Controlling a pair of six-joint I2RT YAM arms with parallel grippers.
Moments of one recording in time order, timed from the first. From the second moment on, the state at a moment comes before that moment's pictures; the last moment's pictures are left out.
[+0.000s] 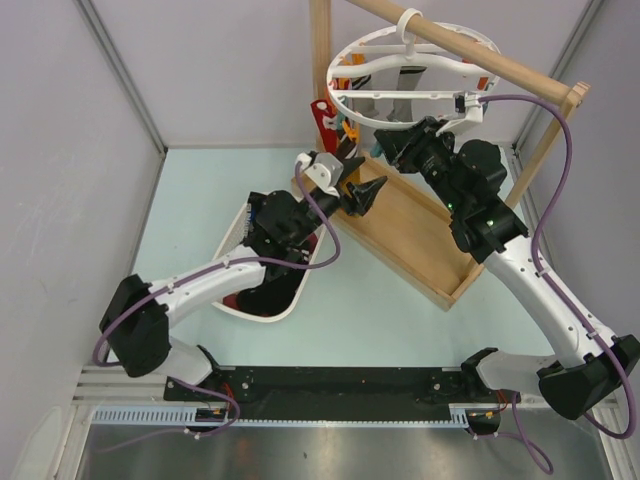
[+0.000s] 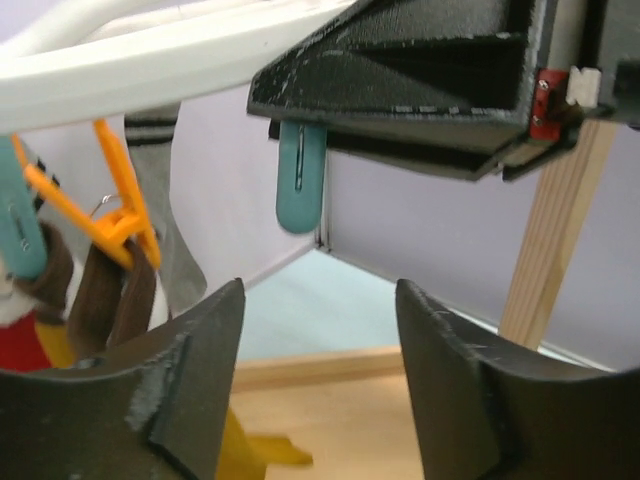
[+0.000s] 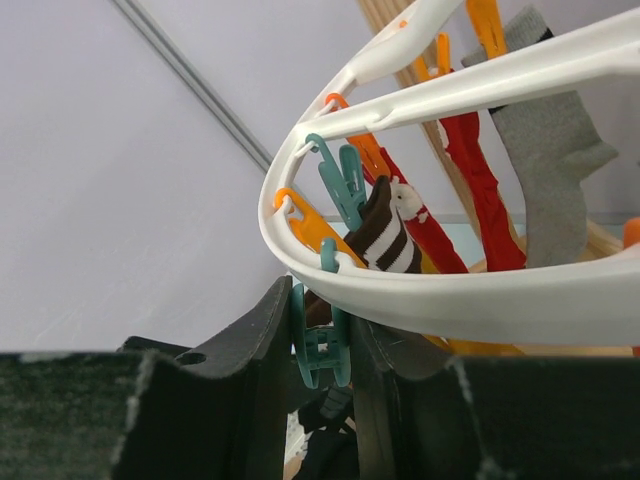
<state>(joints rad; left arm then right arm) -0.83 1.48 1.09 0.76 0.06 -0.02 0.52 1.22 1.35 0.03 0.01 0.58</state>
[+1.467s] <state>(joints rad) -0.40 1.74 1.38 -0.63 -0.04 -0.19 0.50 1.22 1.35 -0.02 0.02 0.59</state>
